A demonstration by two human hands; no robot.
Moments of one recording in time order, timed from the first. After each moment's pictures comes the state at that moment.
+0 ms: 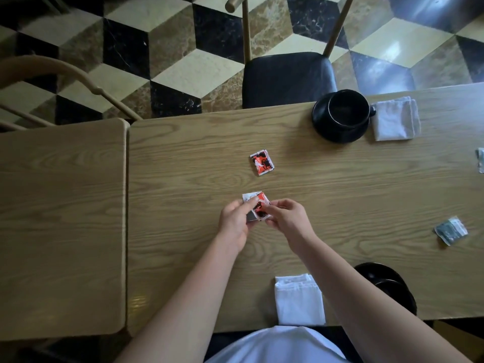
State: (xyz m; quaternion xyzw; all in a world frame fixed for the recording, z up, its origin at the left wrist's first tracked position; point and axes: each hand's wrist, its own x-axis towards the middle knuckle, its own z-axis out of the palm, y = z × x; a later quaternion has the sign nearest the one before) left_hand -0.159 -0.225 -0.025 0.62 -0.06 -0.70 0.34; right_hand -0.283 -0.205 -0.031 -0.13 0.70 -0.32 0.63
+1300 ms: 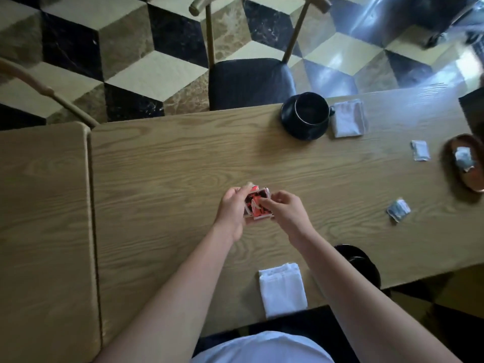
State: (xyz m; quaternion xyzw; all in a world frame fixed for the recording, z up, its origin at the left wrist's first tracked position) left_hand -0.181 -0.237 -0.012 0.57 -0.13 -0.77 0.27; right_hand -0.303 -0.198 0.010 -0.26 0.76 -0.29 0.51
